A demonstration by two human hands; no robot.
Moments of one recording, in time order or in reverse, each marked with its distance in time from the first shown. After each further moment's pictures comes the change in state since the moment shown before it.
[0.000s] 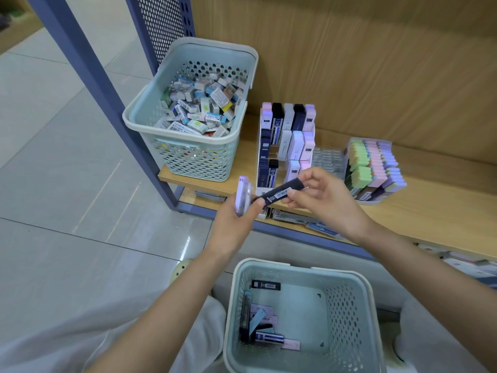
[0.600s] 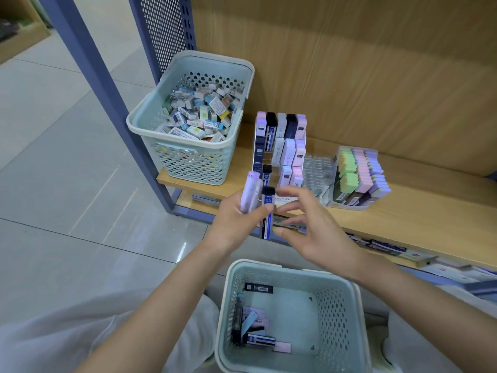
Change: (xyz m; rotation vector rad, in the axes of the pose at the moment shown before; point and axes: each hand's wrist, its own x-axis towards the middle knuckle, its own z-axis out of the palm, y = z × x) left_hand -0.017 0.022 0.006 -0.045 -0.097 0.092; right_hand -0.043 0.006 0.007 -0.468 -0.114 -0.306
